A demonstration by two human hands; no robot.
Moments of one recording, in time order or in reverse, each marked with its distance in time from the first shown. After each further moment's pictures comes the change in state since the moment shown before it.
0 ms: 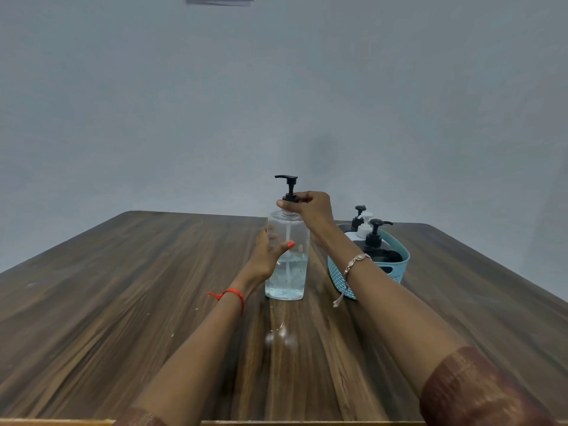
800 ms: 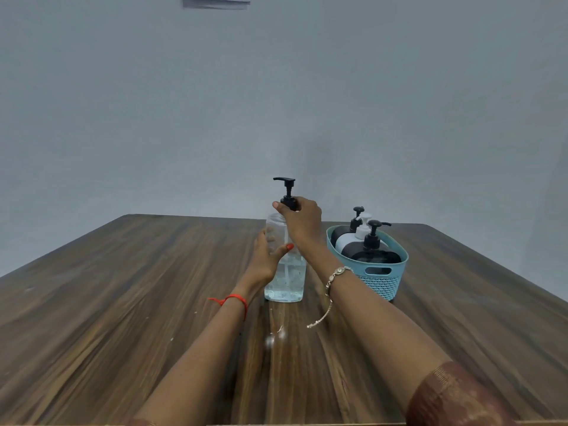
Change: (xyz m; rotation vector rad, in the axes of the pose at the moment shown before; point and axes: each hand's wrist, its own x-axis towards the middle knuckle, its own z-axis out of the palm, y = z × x) left_hand 0.003 -0.012 -0.001 -0.015 0.001 0.058; right_hand -0.010 0.006 0.026 -0.227 0.173 -0.040
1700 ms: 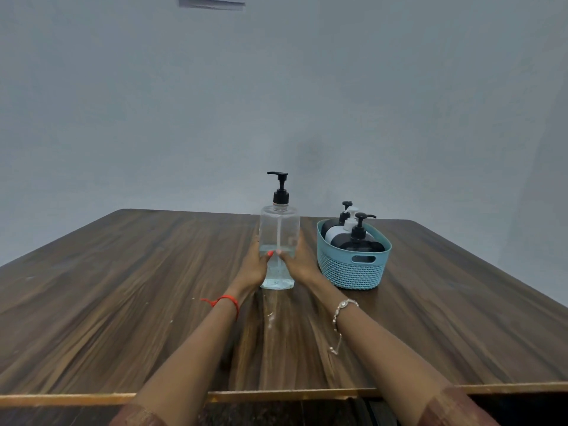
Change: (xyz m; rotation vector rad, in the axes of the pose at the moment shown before) left_hand -0.024 -0.025 -0.002 0.017 0.004 -0.082; right_hand -0.066 0.055 -0.021 -0.091 -0.319 0.097
